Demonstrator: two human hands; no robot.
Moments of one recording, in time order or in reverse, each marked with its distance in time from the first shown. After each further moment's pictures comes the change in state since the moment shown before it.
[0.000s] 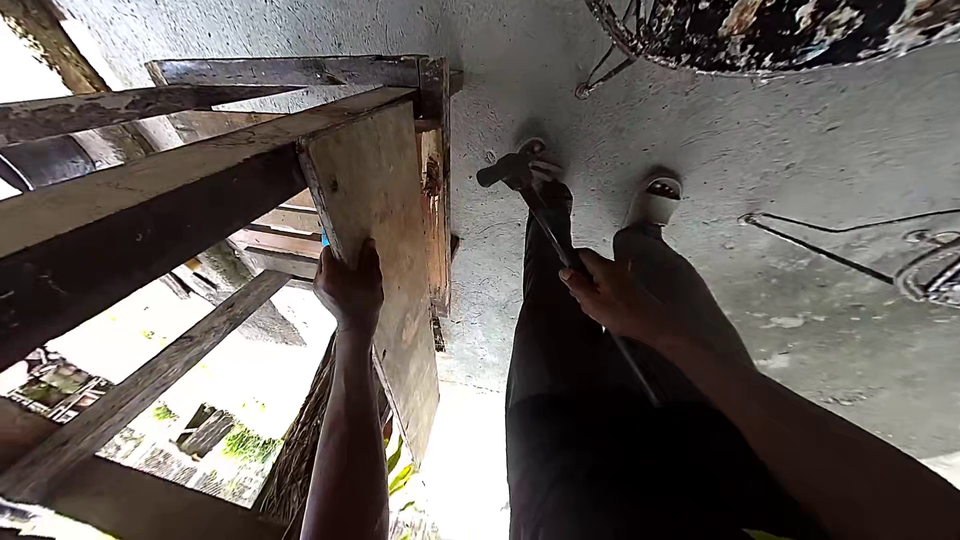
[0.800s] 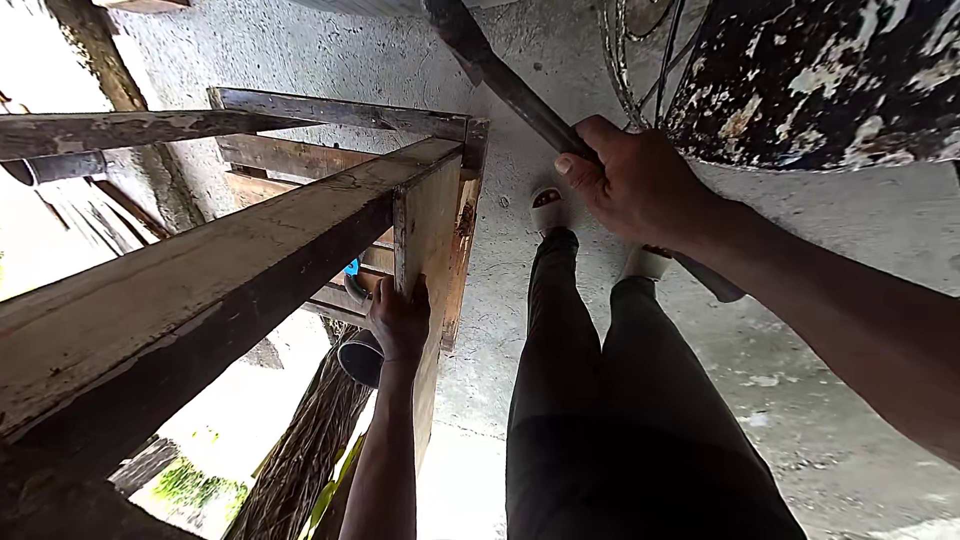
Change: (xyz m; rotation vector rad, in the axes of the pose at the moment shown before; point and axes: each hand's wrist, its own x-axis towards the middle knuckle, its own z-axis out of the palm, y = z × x) left_hand 0.003 0.006 -0.002 -0.072 0.070 0.117; right_hand 0.034 -0.208 -0.072 -0.594 0.384 -0.603
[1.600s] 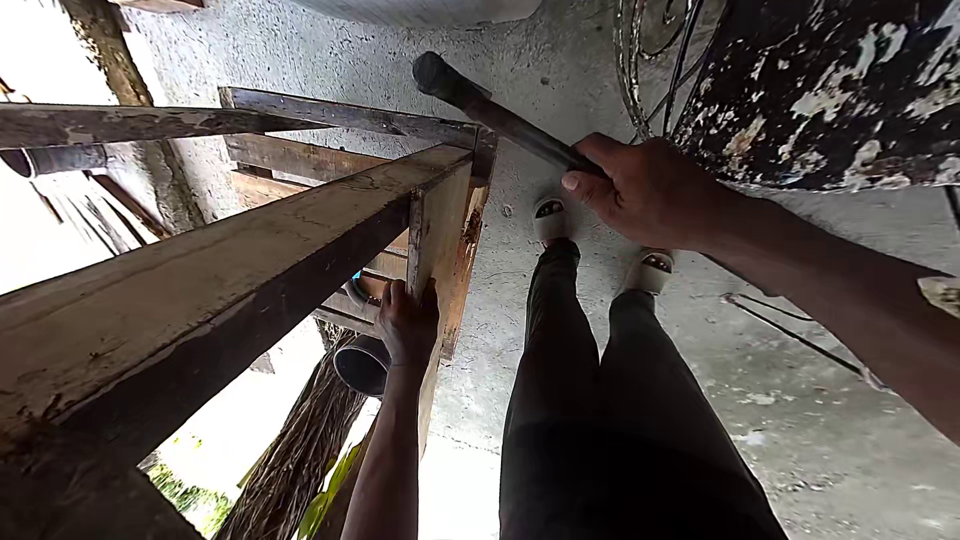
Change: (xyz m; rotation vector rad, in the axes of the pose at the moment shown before) left_hand -0.001 0.001 0.002 -0.023 0.028 0.019; right_hand 0.005 0.007 -0.002 -0.087 -0.067 -0.149
